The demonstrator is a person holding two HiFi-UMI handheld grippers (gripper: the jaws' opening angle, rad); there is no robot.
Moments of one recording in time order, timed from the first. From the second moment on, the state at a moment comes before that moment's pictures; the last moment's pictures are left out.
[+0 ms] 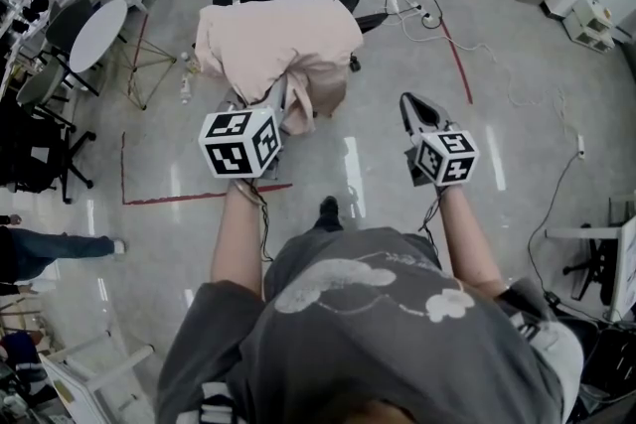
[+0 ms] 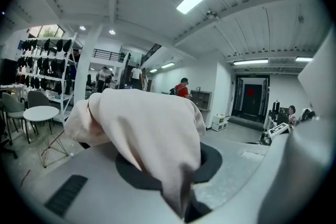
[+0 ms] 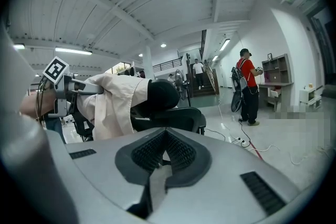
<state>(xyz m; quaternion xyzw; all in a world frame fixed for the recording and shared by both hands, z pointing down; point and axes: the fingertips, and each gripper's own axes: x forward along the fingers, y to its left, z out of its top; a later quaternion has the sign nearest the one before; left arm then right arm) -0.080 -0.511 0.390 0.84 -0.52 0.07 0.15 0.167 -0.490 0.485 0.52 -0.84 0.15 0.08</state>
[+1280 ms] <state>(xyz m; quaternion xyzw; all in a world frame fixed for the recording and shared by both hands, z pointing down) -0.058 -0.305 0.399 0.82 -0.54 0.07 0.17 0.184 -0.328 0.491 0.48 -0.86 0.17 0.06</state>
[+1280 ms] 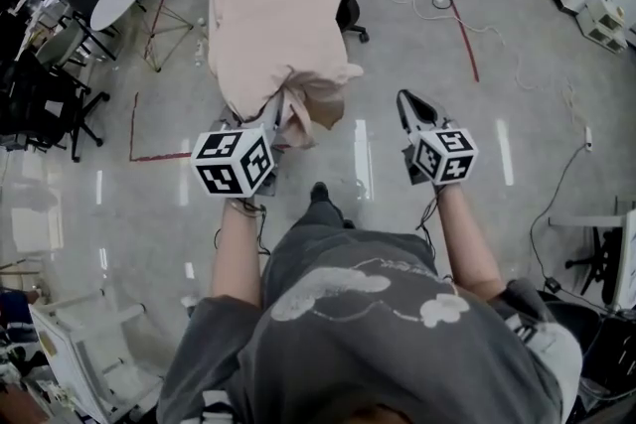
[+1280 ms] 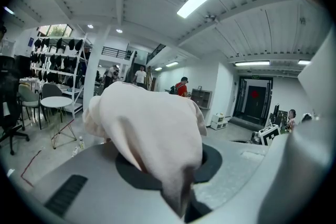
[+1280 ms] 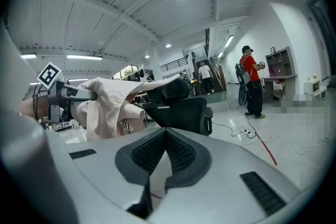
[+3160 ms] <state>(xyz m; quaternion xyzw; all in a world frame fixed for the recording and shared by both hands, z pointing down) -0.165 -0.064 0.462 0.83 -0.50 0.07 0.25 0.072 -0.109 0.475 0.49 -0.85 0.15 0.06</state>
